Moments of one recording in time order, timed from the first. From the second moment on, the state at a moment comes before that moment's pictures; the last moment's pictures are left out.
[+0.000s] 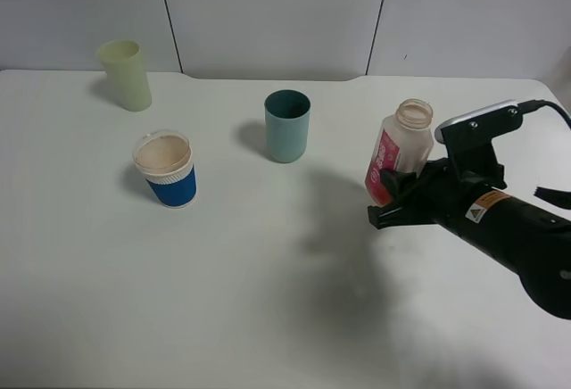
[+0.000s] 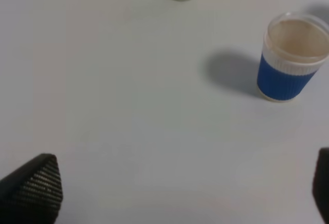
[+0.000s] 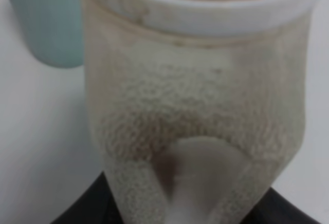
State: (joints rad) left arm -0.02 0.00 -0.51 -0.01 1.06 0.01; right arm 0.66 1.61 -0.22 0.41 -0.87 -0.26
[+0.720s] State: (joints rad) left arm -0.02 0.00 -0.51 -0.01 1.06 0.01; right arm 0.66 1.48 -0.27 0.47 -0.69 -0.36
